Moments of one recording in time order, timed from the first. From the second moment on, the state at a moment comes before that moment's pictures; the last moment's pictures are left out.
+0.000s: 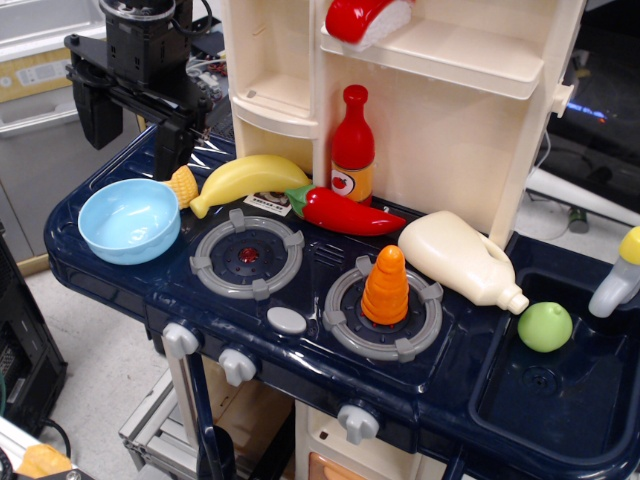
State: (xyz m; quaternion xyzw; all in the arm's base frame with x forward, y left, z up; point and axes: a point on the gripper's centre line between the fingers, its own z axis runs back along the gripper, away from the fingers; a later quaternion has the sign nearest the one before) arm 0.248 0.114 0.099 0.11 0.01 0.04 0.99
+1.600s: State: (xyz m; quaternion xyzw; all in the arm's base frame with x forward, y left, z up) arm 0.267 -0.064 0.099 0.02 -0.07 0.20 0.98
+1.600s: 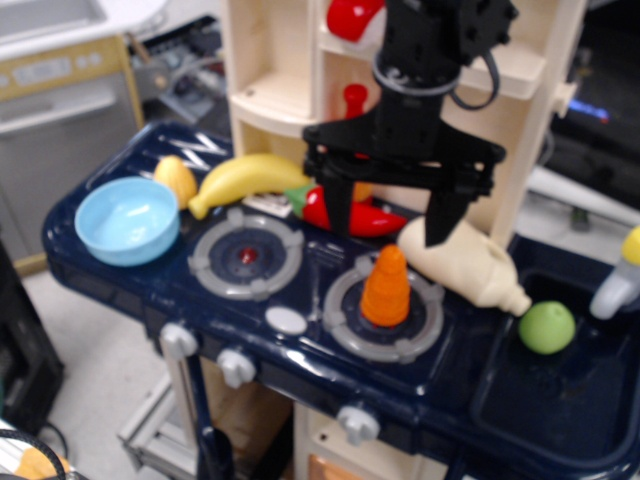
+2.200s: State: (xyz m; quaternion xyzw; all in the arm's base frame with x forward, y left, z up) arm 0.274 -0.064 0.059 -0.02 -0.09 0.20 0.97
